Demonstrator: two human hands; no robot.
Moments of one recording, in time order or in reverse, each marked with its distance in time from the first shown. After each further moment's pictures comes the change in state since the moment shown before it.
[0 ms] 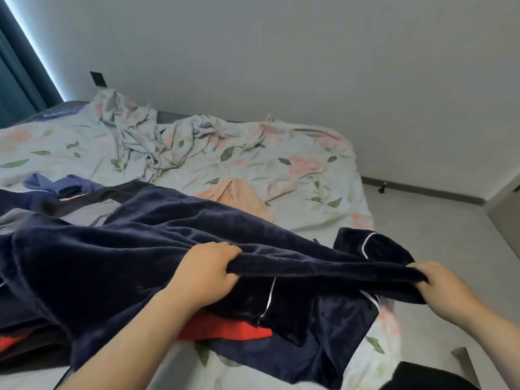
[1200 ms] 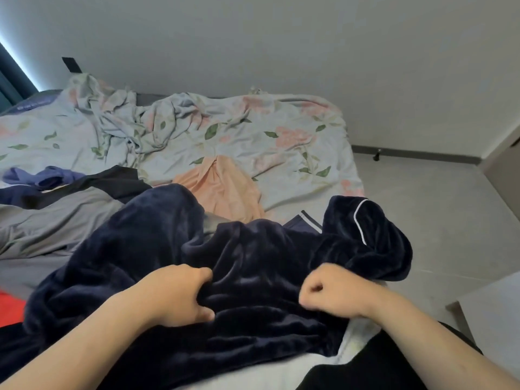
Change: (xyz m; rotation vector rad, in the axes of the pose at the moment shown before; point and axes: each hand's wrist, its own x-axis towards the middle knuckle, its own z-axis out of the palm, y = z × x) left_hand -0.044 0.005 -0.006 0.211 -0.687 -0.072; right_hand -0.049 -0.114 0.072 0.234 -0.519 -0.410
